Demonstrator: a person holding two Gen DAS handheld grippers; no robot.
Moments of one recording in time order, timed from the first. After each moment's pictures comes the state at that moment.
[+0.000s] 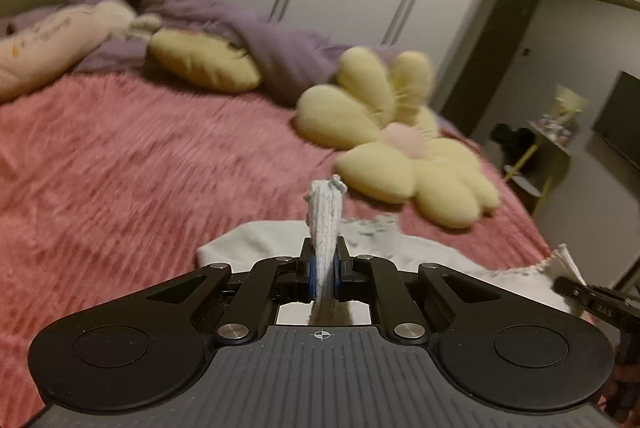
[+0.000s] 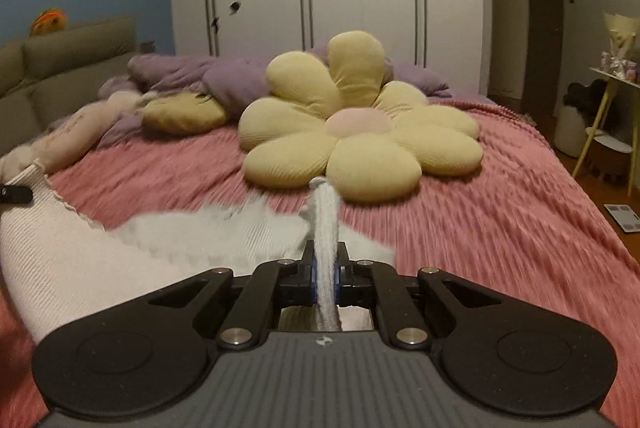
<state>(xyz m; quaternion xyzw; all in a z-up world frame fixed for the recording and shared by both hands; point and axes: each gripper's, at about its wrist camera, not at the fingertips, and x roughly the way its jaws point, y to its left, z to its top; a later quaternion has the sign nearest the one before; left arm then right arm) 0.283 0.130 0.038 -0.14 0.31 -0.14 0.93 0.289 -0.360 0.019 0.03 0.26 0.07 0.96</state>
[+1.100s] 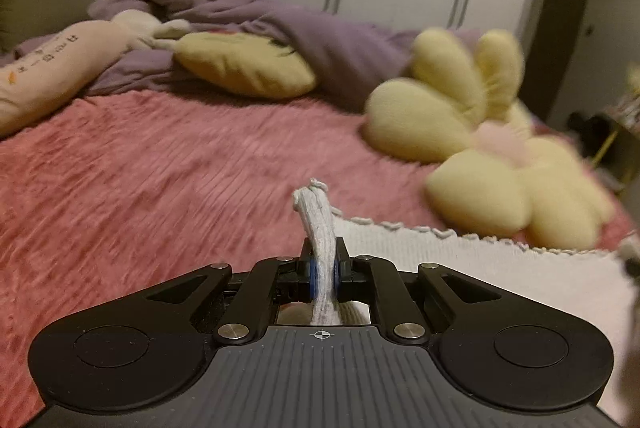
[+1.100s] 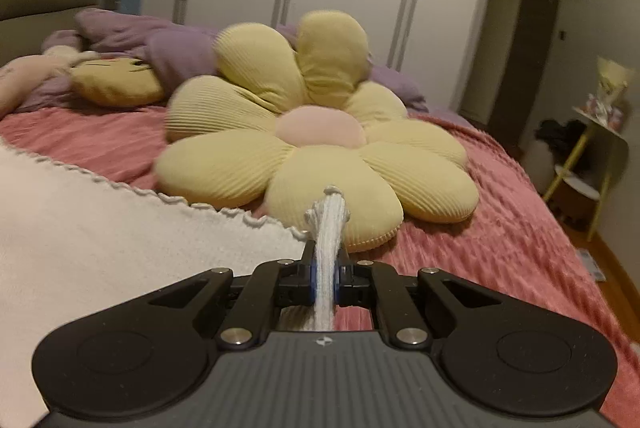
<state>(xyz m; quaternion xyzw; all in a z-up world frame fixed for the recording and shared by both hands) 0.419 0.088 -0.016 -0.07 0.31 -0.03 0.95 0.443 -0.338 -0.021 -0.06 0.27 -0.01 0.96</state>
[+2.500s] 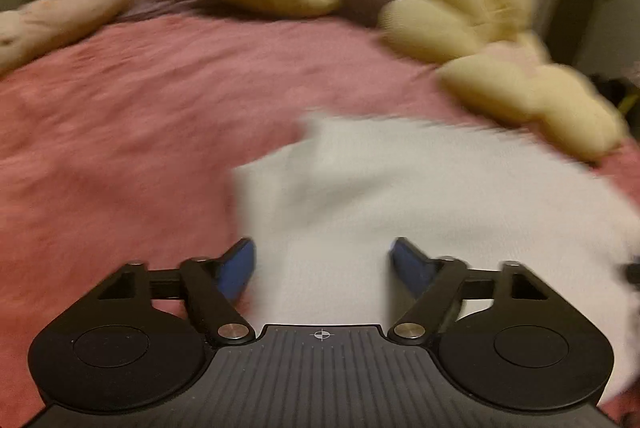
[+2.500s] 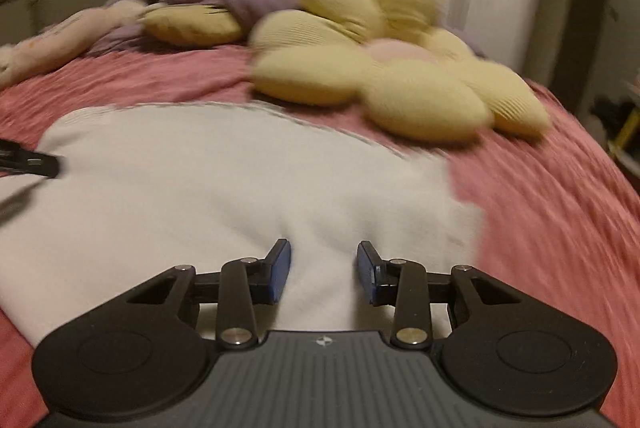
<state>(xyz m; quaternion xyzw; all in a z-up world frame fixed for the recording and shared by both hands) 0.331 0.092 -0.073 -0.06 0.37 0.01 0.93 0.369 -0.314 -0.096 -0.05 0.31 0.08 0.95</state>
